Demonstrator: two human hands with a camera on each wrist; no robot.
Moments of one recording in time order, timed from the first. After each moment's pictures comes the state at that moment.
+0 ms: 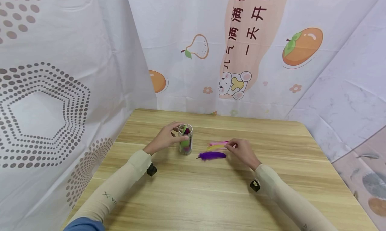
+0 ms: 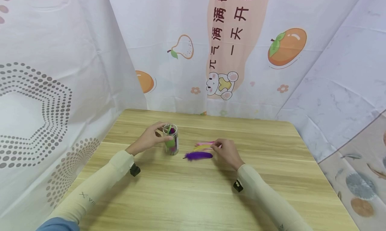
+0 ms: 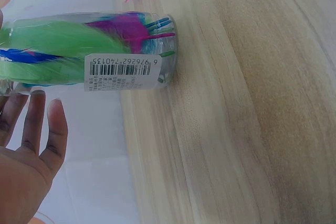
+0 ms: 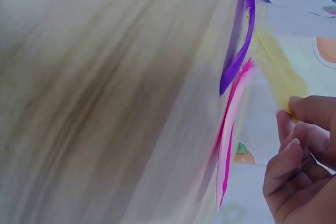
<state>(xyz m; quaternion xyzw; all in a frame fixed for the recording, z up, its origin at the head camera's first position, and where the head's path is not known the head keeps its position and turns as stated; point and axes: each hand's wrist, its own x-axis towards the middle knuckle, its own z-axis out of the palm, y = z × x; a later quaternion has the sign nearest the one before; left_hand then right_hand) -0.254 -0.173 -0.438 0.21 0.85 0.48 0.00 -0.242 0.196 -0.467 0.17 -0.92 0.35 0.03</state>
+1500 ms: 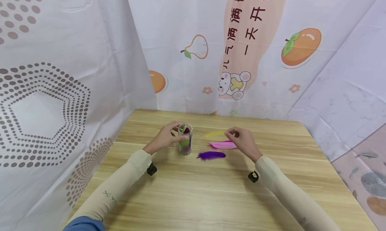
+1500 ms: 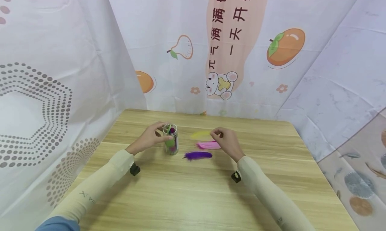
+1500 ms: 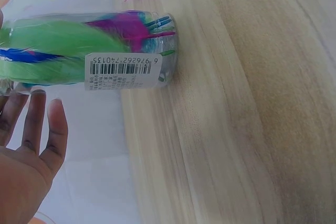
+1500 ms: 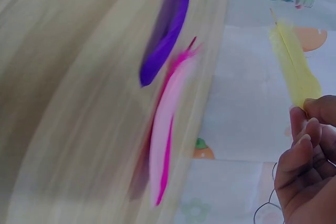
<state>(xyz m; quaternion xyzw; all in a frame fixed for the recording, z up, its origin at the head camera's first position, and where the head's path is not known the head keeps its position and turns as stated) -0.256 -0.173 -0.440 0.22 0.85 0.47 0.00 -0.251 0.194 -0.428 0.18 -0.90 0.39 0.09</state>
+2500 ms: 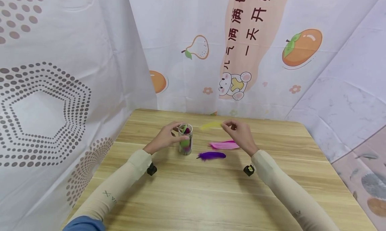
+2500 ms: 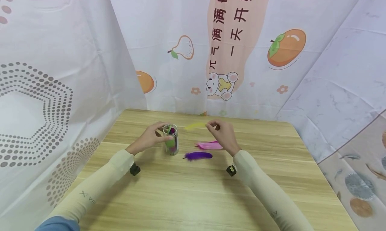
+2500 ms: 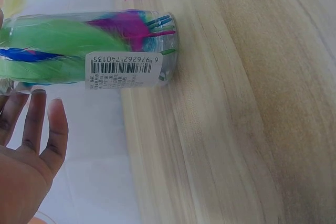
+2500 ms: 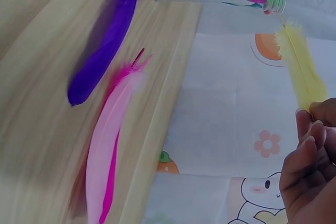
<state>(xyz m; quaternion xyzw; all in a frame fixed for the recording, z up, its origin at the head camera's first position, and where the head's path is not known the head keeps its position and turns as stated) -0.256 -0.175 -0.440 0.22 0.85 0.47 0.00 -0.262 0.172 -0.401 0.19 -0.88 0.41 0.13</state>
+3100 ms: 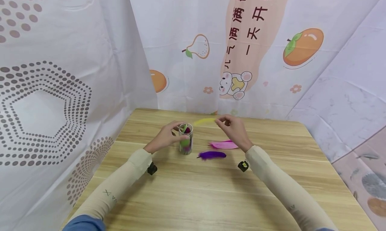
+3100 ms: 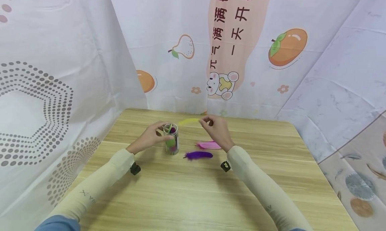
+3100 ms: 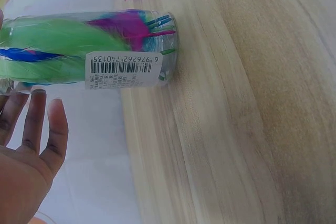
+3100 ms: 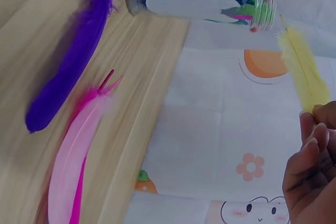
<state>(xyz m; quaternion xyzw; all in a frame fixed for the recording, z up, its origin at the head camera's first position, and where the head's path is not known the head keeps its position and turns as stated) -0.257 -0.175 -0.440 0.21 0.86 0.47 0.00 -0.264 0.145 -0.384 0.22 -0.86 0.43 0.15</state>
